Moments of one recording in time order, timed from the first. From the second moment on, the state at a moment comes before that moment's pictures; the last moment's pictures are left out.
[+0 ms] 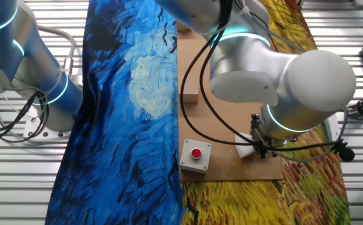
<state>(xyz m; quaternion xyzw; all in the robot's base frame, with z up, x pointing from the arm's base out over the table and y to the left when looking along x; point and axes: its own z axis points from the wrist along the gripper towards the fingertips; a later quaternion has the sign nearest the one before) 0.570 -0.120 0.030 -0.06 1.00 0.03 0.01</state>
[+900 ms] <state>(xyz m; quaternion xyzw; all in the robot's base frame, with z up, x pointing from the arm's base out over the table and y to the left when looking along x) 0.571 -0.118 0.029 -0.06 1.00 0.03 0.01</state>
